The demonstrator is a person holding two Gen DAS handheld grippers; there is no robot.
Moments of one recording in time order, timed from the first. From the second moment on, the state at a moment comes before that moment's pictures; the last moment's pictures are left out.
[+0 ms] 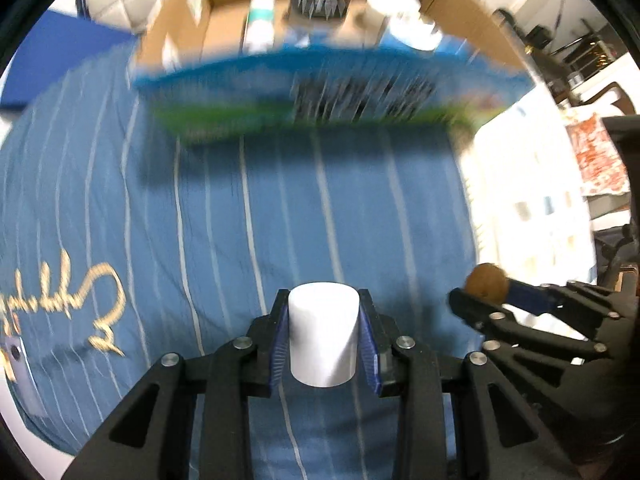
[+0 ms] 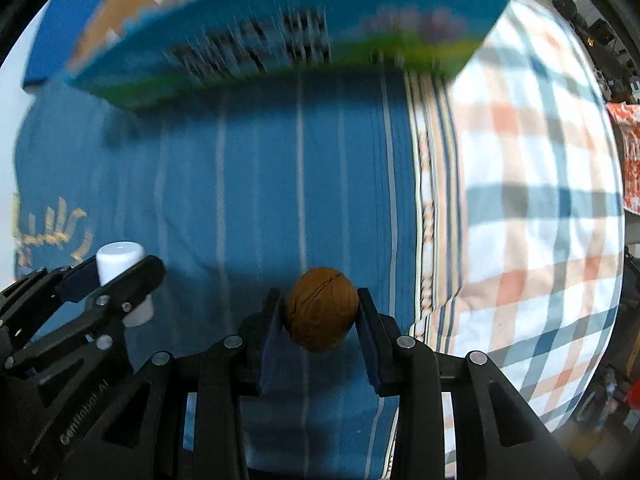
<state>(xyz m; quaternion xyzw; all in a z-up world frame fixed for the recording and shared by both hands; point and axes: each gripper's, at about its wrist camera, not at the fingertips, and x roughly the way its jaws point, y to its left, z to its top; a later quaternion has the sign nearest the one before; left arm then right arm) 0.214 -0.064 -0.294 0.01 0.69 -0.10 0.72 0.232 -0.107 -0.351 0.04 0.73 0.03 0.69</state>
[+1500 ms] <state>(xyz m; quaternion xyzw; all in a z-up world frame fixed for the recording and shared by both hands) 0.515 -0.094 -0.359 -0.02 0.75 -0.15 0.64 0.468 -0.171 -0.413 0.04 0.77 -0.05 0.64</state>
